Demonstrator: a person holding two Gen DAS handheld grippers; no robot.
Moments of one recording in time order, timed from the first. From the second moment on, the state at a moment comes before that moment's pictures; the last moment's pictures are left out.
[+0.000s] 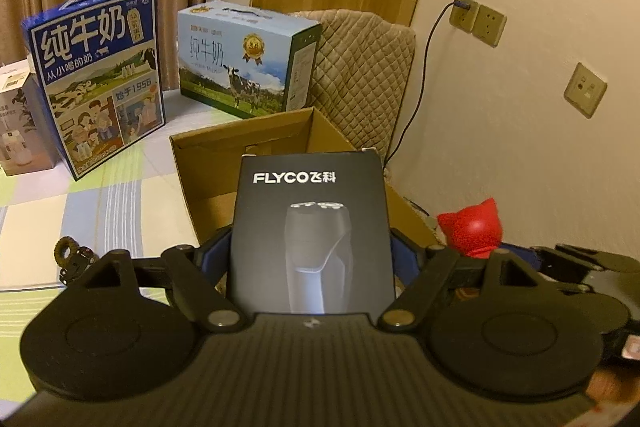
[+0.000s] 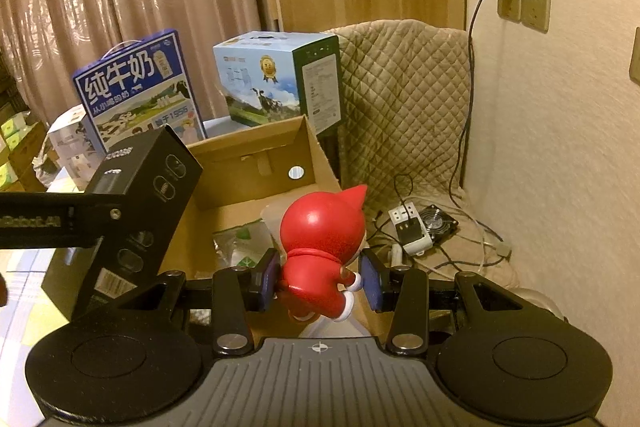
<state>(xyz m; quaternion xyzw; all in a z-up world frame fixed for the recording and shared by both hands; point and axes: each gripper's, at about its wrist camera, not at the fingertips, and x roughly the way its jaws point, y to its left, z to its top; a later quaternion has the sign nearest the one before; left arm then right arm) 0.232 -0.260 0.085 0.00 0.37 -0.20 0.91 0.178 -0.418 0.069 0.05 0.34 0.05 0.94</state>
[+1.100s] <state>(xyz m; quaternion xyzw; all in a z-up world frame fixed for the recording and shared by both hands) 0.212 -0.175 0.064 -0.04 0.38 -0.13 0.91 0.199 -0.406 0.077 0.11 0.32 0.09 0.93</state>
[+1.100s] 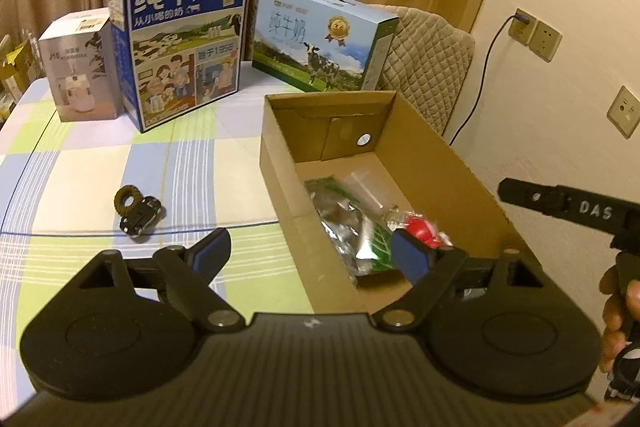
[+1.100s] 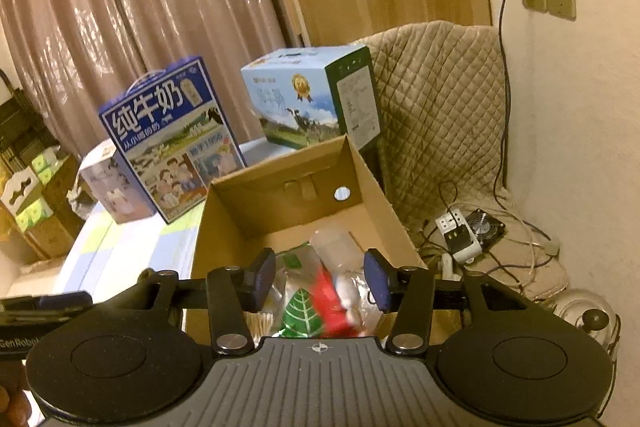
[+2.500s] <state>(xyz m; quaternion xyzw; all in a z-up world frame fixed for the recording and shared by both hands) 0.086 0.030 0.072 -0.08 0.37 0.02 0.93 0.104 -0.263 0.094 0.07 0.35 0.18 0.92</state>
